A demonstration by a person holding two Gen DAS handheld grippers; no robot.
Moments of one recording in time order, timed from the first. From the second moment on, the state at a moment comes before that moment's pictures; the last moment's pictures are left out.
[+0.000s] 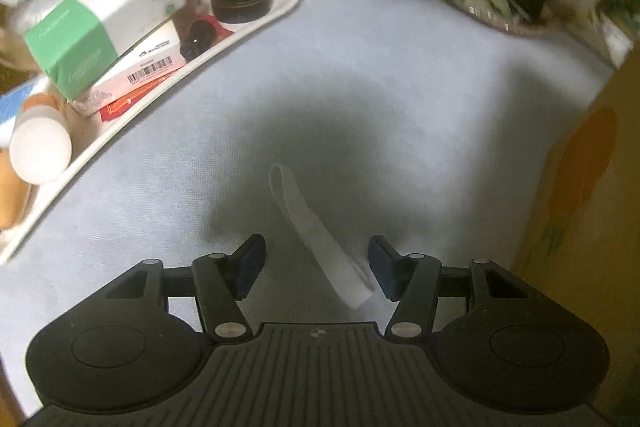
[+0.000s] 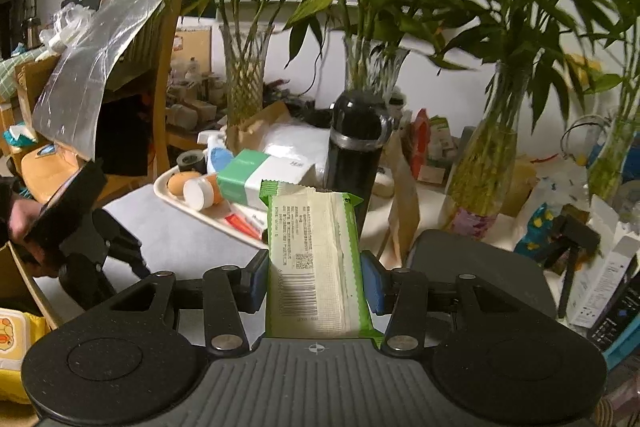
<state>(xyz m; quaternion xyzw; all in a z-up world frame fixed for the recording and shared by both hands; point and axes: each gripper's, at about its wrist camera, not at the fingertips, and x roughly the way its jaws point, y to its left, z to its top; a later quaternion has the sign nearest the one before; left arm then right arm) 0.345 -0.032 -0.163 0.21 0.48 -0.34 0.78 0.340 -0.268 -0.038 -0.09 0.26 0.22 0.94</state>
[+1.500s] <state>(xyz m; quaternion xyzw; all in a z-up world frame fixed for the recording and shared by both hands) 0.203 -0.012 0.028 0.11 0.36 -0.23 0.90 0.188 -0.260 0.004 -0.07 0.29 0.20 0.93</state>
